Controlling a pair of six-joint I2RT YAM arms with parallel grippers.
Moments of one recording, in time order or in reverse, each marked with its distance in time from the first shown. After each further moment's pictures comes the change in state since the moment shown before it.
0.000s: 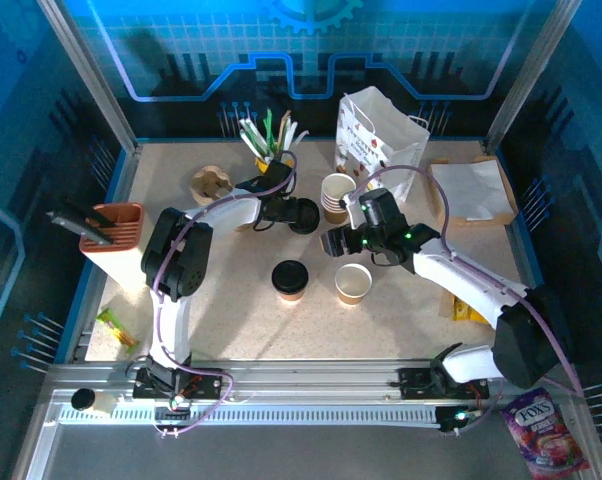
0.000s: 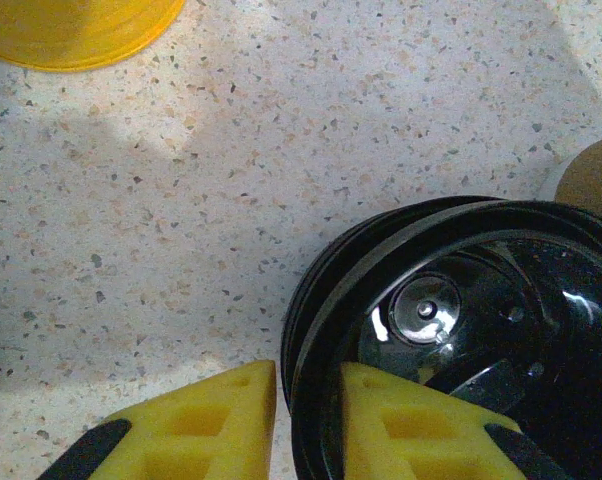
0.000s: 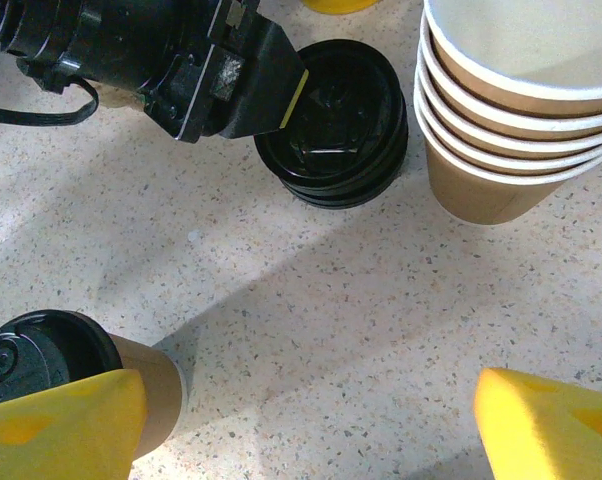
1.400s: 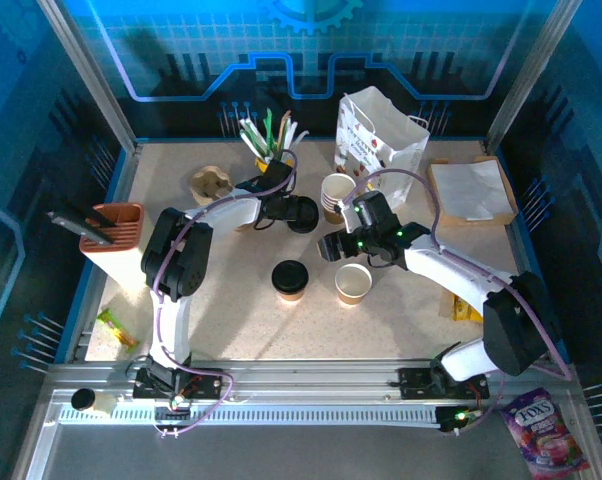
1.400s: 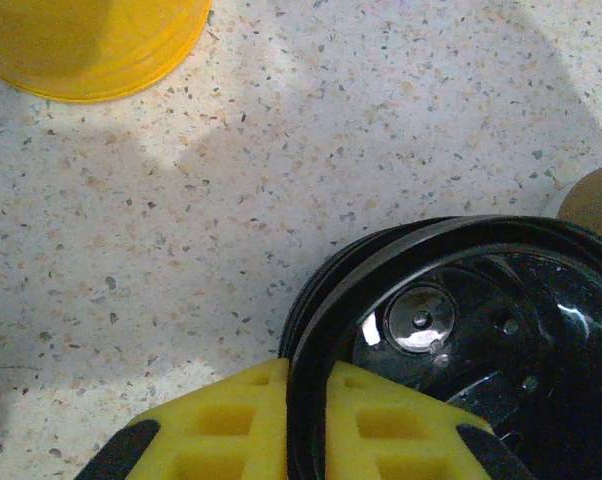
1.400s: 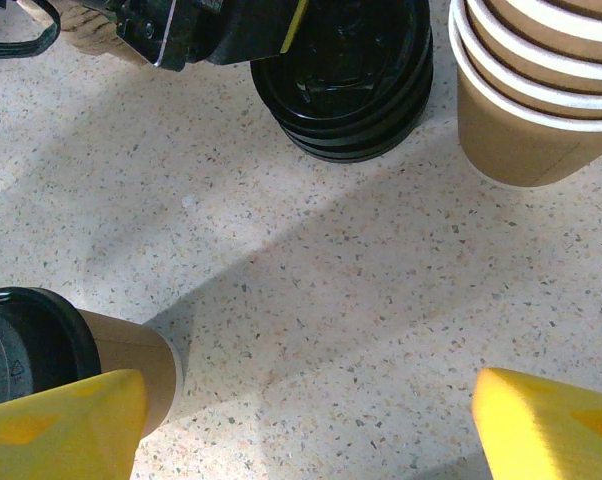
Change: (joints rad) left arm 0.000 0.000 -0.002 0.031 -0.023 0.000; right arm 0.000 0.075 0.000 0.000 -0.036 0.000
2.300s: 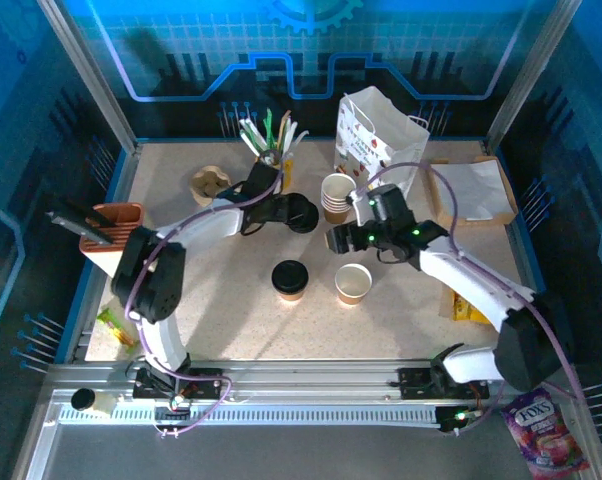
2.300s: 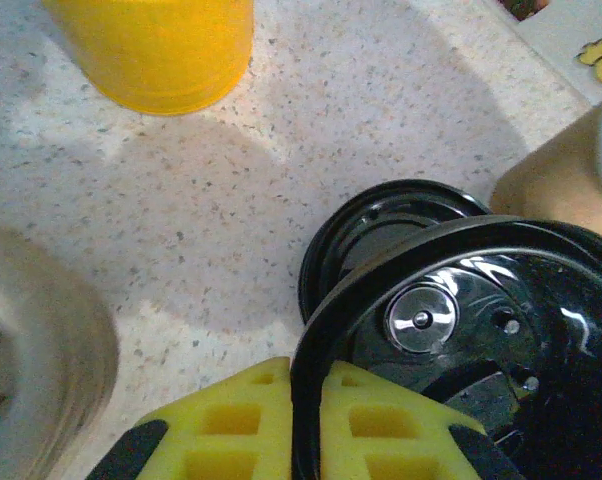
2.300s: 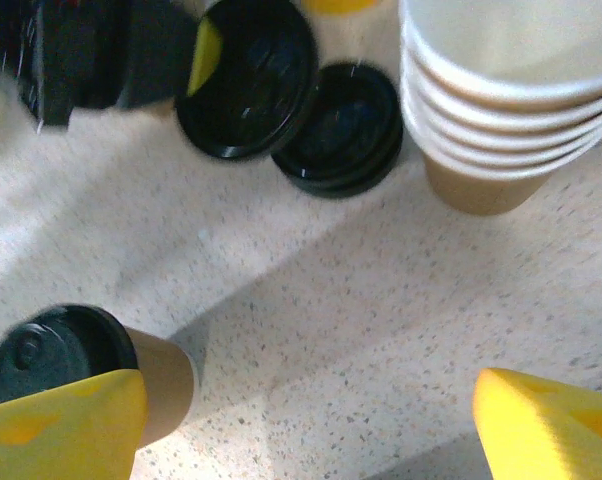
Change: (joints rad) left arm 0.006 -0.286 -0.233 0.078 -0.016 -0.013; right arm -0.066 -0.130 0.020 -0.047 -0.043 0.008
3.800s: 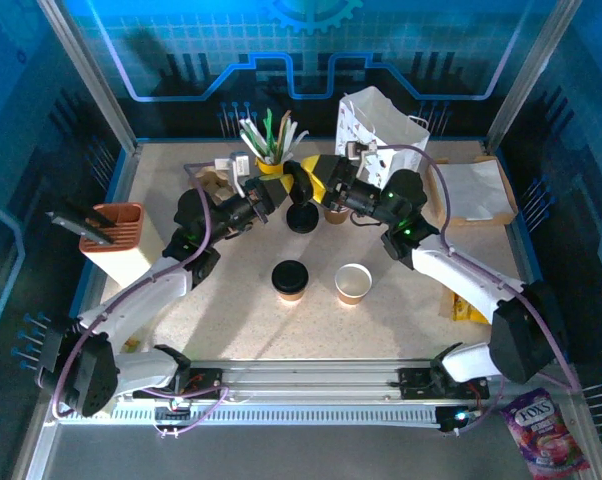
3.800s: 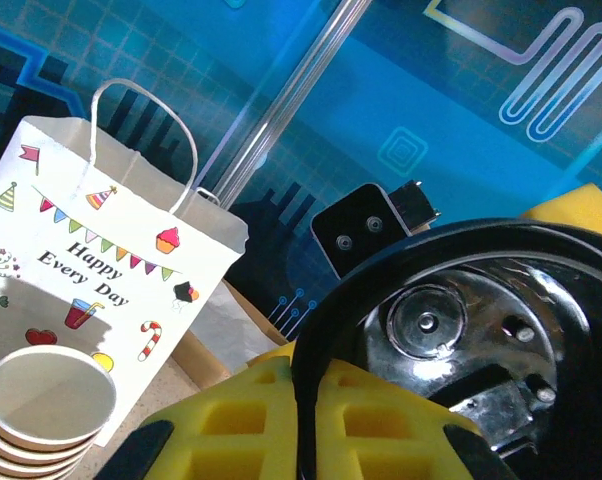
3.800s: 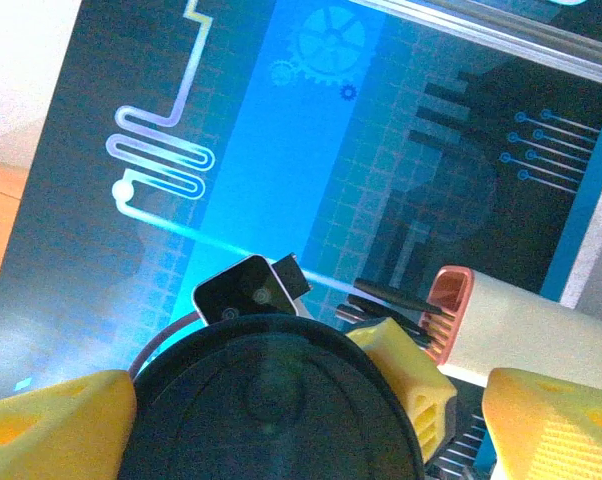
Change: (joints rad) left arm -0.010 -0.544 -0.443 0.943 0.505 -0.386; right arm 0.050 0.084 -0.001 1.064 -0.397 1.207
